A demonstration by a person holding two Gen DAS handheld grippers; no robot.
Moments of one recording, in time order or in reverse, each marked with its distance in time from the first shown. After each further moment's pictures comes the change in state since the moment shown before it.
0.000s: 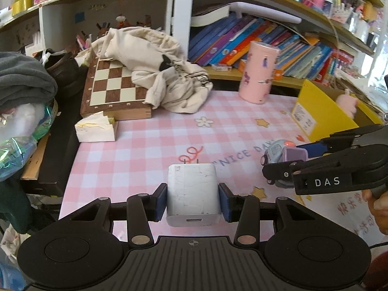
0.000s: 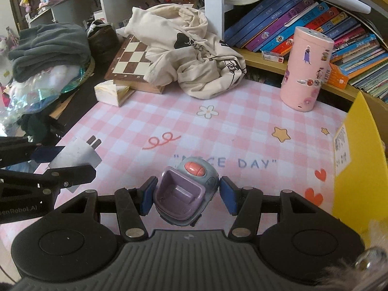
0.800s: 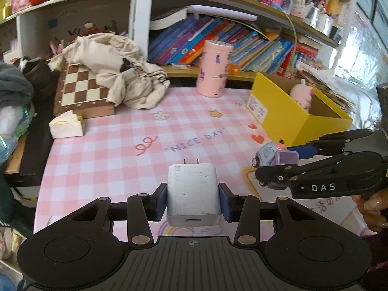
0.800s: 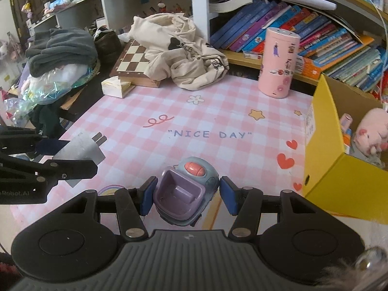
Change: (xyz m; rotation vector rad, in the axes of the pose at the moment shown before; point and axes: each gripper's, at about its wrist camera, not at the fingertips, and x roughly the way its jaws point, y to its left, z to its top) left arm -0.040 -0.040 -0.018 0.050 0.006 -0.140; right arm -0.070 -0.010 -0.054 0.026 -0.038 -0.027
